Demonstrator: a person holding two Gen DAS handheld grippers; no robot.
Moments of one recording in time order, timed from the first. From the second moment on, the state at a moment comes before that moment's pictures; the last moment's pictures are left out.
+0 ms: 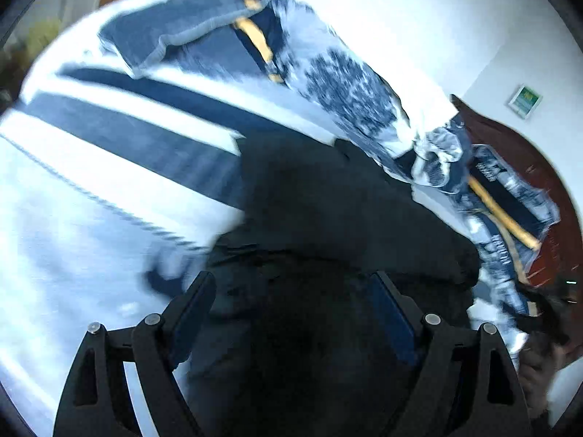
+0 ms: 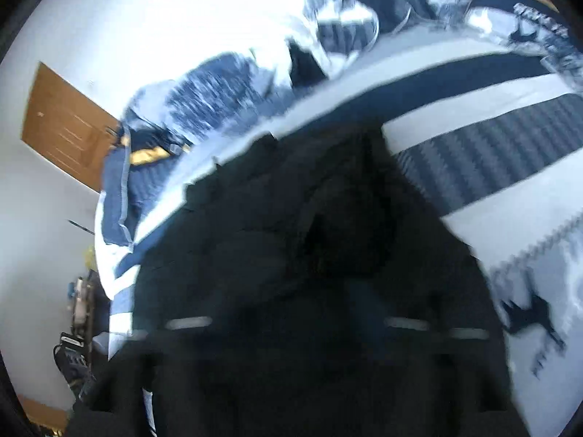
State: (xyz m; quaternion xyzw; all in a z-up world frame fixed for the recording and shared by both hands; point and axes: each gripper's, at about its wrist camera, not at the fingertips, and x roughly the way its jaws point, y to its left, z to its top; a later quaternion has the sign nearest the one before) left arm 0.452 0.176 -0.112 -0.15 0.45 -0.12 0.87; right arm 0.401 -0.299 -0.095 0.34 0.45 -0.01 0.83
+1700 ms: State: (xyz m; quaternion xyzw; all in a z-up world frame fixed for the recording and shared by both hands) left arm 0.227 0.165 -0.162 -0.13 0.53 -0.06 0.83; right arm 0.135 -0.291 -0.153 0.28 0.56 -0.05 0.78
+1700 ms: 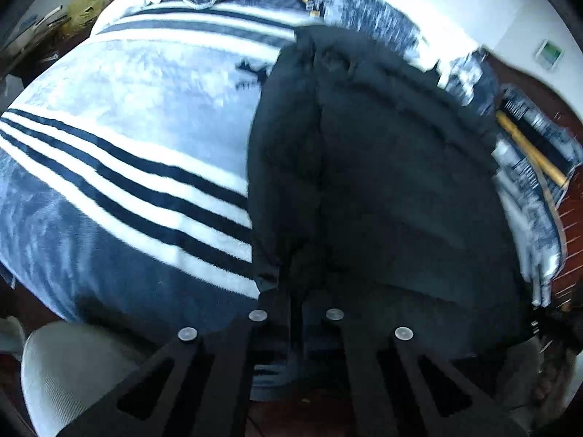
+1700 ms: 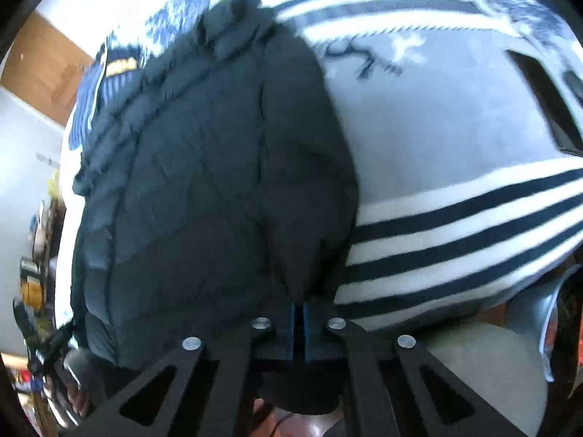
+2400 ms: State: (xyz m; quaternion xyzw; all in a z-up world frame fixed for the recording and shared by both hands) left arm 0.230 0.144 -0.179 -0.05 0.57 -0.02 0.82; right arm 0.114 -0.312 -0.152 0.35 0.53 -0.04 0.77
